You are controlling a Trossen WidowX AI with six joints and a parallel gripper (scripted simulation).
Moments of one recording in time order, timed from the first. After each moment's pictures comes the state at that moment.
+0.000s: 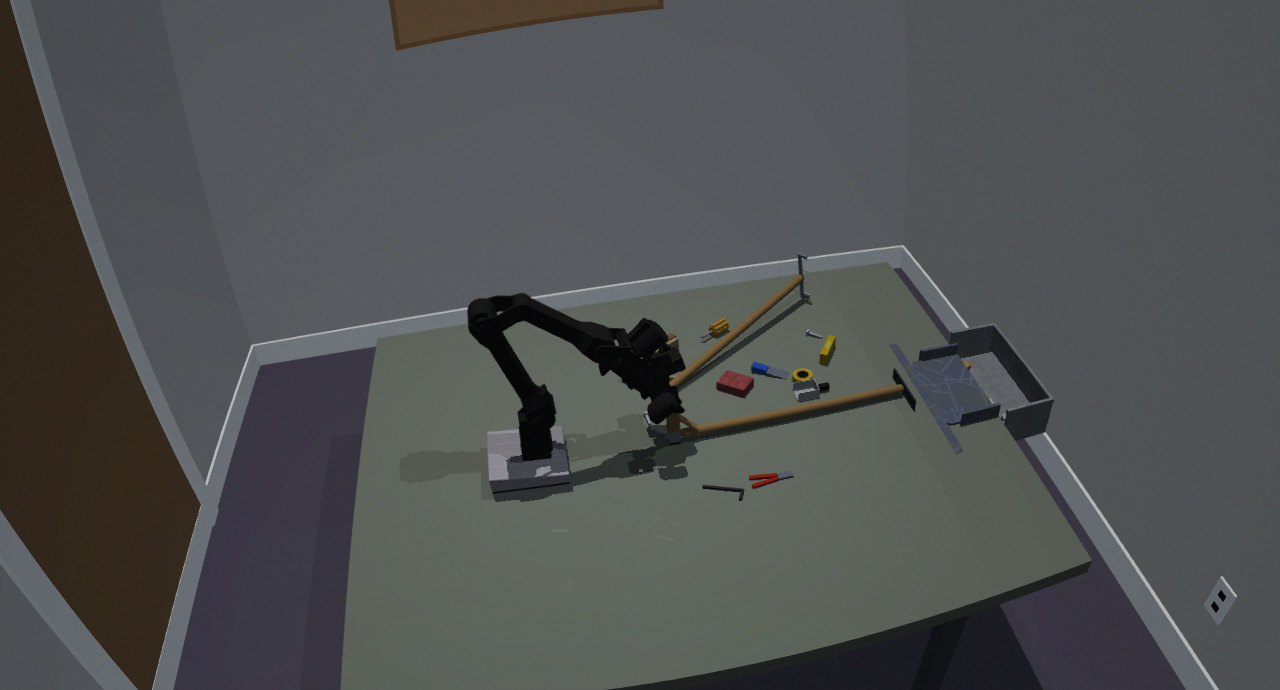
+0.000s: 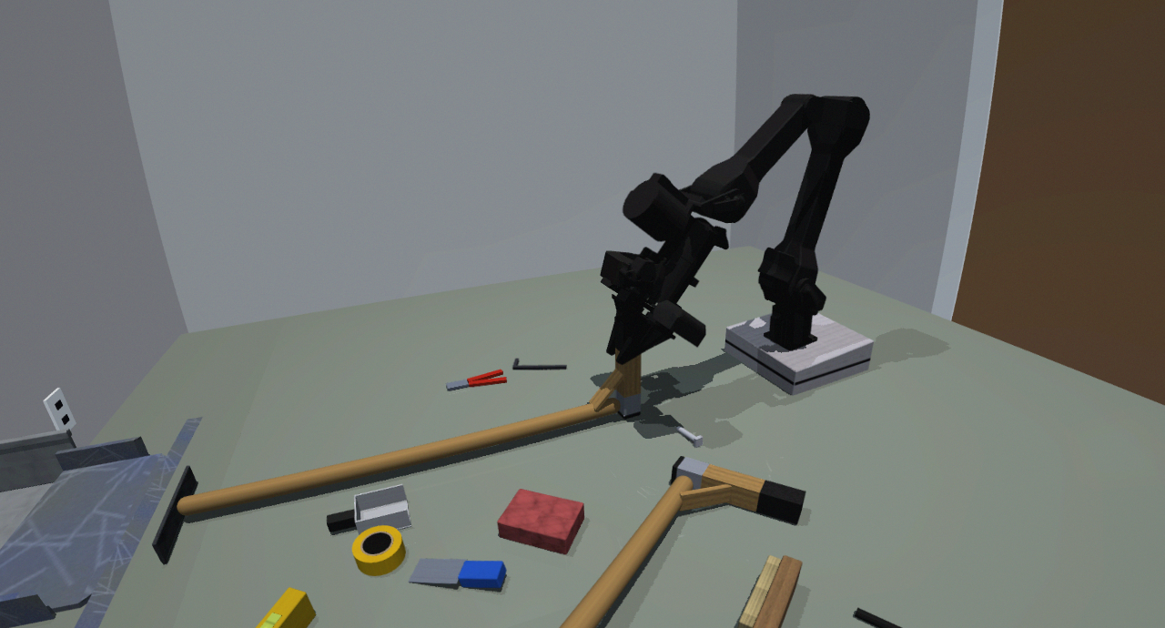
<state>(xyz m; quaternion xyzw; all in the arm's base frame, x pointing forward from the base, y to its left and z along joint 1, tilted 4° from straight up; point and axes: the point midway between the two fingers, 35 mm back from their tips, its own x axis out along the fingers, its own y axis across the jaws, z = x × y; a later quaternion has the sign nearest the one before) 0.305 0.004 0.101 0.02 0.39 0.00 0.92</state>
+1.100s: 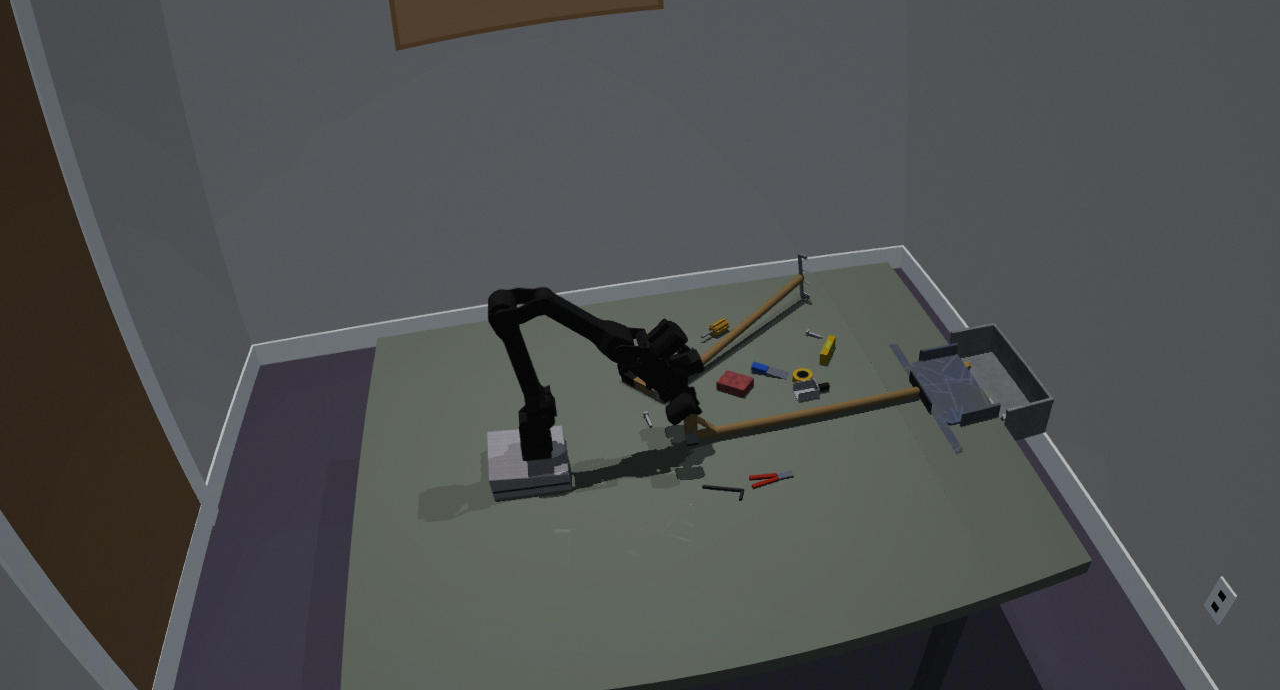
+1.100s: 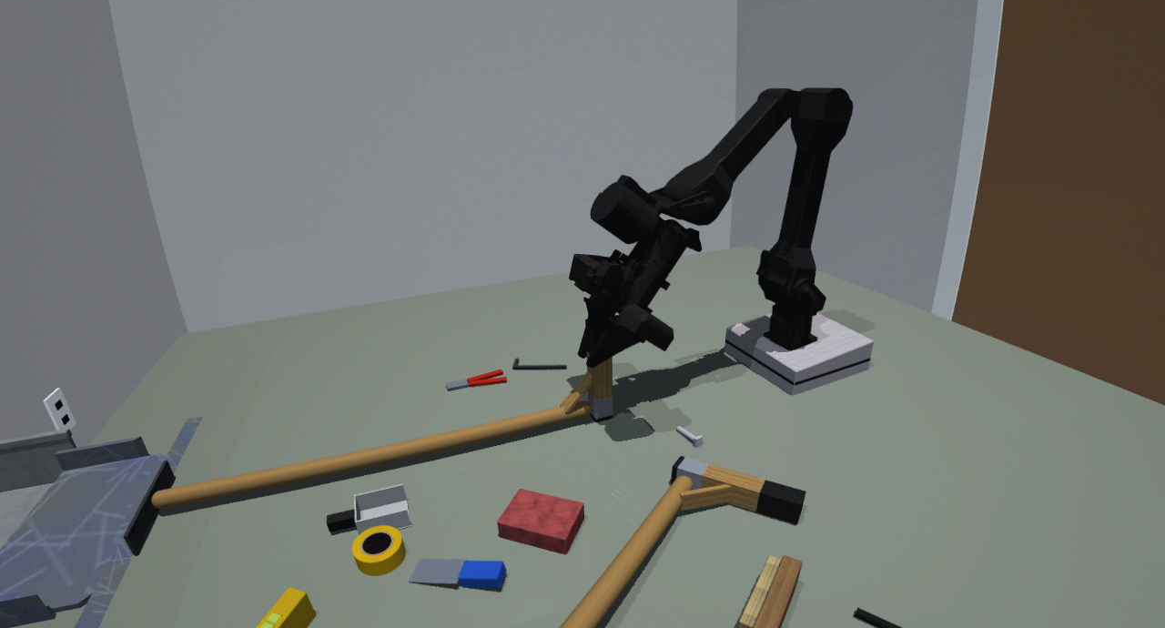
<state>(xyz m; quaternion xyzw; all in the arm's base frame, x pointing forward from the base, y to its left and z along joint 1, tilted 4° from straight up) 0.342 -0.009 0.103 0.02 0.40 -0.01 0.92</state>
